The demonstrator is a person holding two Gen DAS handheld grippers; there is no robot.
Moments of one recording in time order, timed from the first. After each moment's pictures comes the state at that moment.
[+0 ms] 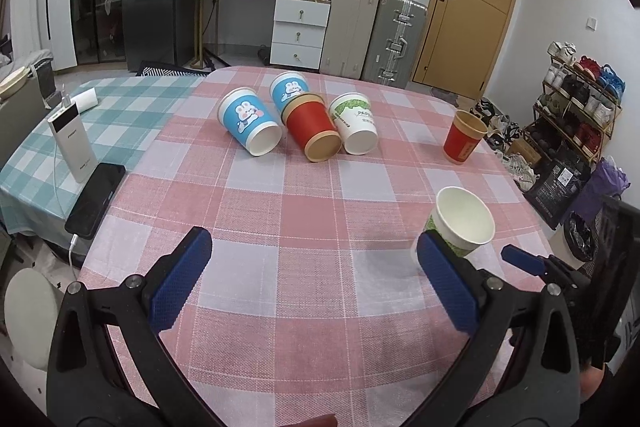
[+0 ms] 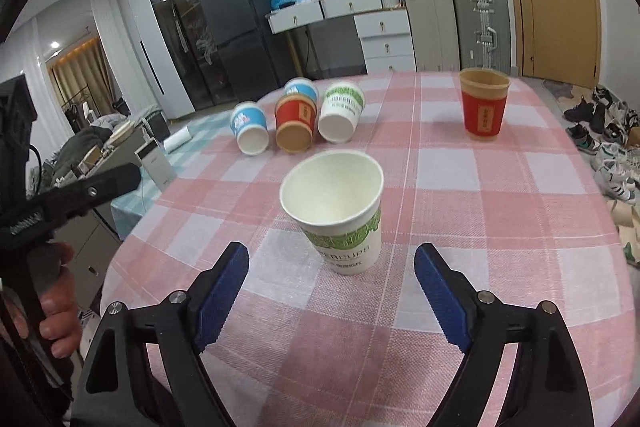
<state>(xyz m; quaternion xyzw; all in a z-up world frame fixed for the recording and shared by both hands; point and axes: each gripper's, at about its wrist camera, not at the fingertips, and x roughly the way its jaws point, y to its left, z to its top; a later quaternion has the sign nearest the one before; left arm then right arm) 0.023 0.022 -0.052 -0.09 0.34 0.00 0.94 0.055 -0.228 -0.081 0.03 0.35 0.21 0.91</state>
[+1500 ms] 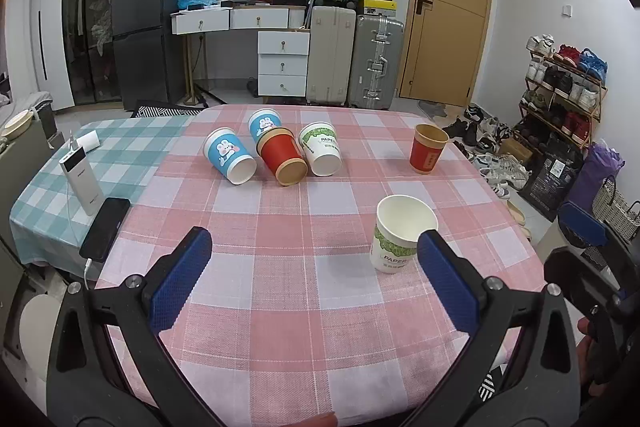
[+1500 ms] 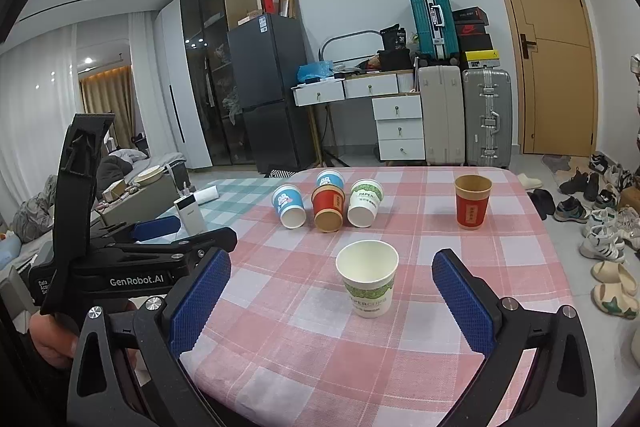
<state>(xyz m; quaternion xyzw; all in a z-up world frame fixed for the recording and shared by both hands) -0.026 -0.028 -0.006 -0.04 0.30 -0.01 0.95 -0.034 -0.235 0.001 0.02 0.22 0.23 0.95</state>
